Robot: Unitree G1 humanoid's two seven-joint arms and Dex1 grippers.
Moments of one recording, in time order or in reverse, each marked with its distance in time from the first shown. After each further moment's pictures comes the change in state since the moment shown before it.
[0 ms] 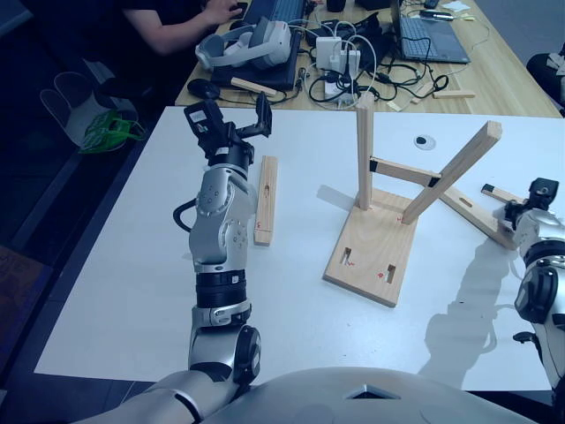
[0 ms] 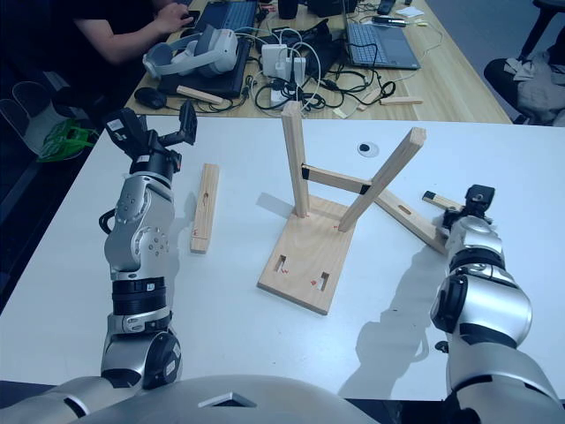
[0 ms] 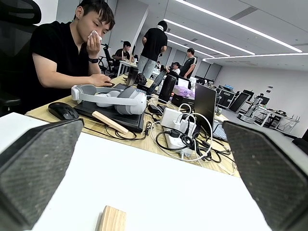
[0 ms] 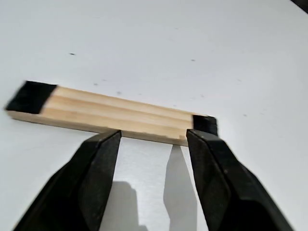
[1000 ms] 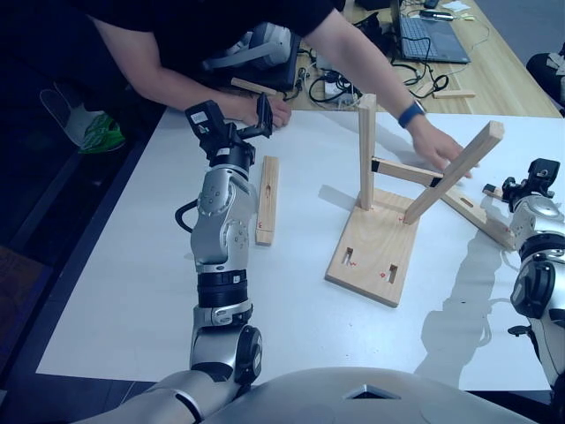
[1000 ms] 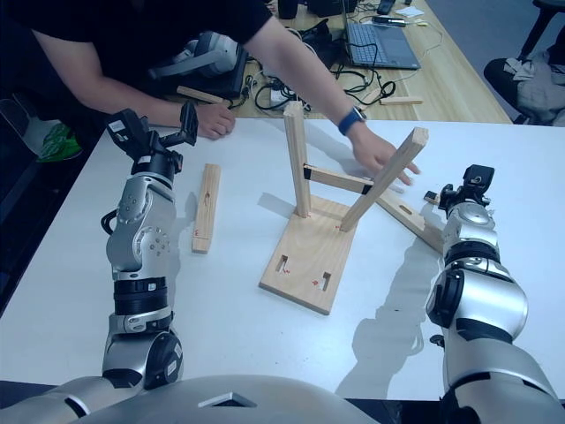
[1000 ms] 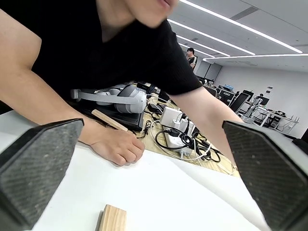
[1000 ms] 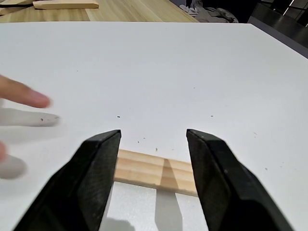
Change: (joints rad) left arm -0.001 -0.009 0.004 0.009 -0.001 -0.006 -0.001; right arm -0.059 0.040 0.004 -0.010 0.008 -0.156 0.112
